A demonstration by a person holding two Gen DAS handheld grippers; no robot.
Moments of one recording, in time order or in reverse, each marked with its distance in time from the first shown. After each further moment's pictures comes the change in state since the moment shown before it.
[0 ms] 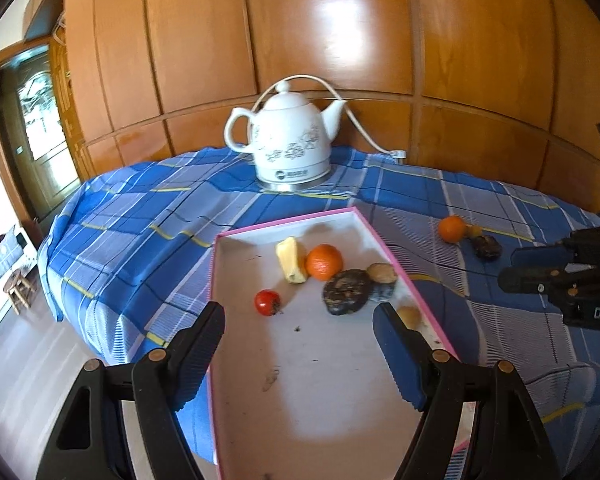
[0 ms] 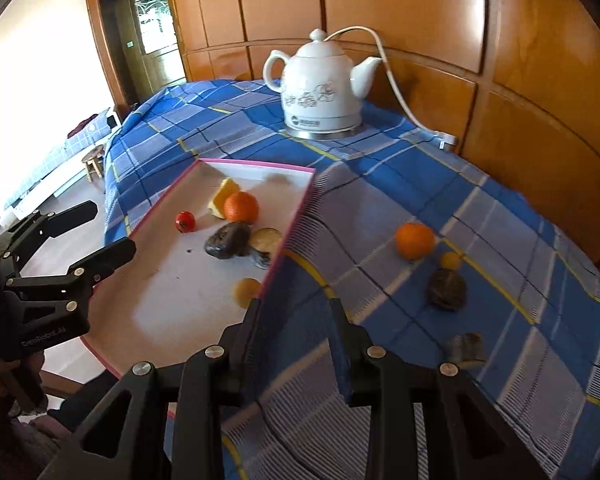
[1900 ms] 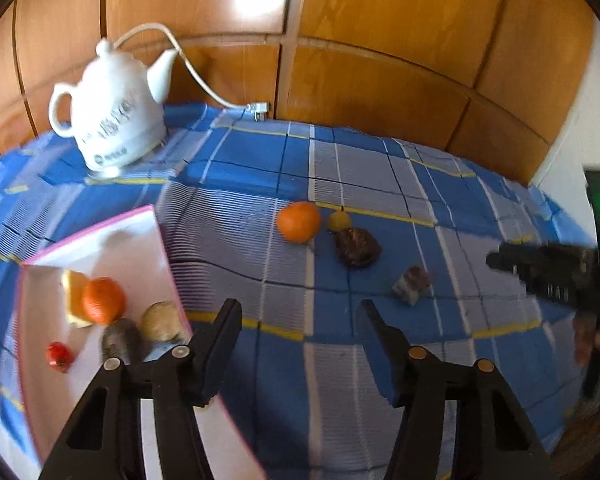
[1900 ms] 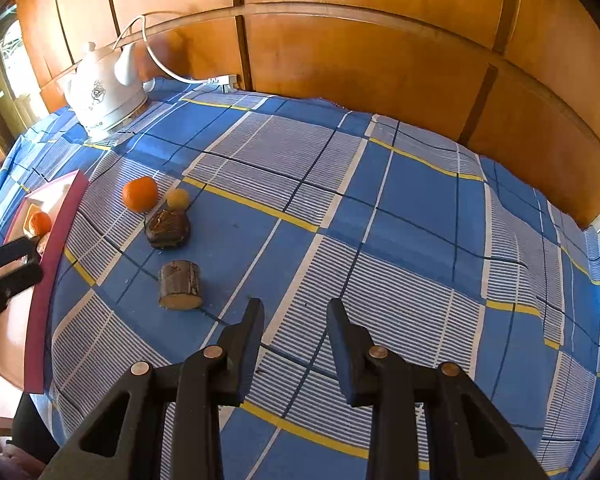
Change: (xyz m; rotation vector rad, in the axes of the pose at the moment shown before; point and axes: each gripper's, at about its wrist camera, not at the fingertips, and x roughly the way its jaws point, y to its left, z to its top) left arm 0.086 -0.124 0.061 0.047 0.240 -0.382; right arm -0.028 -0.187 -0.059 0.343 0.113 -0.308
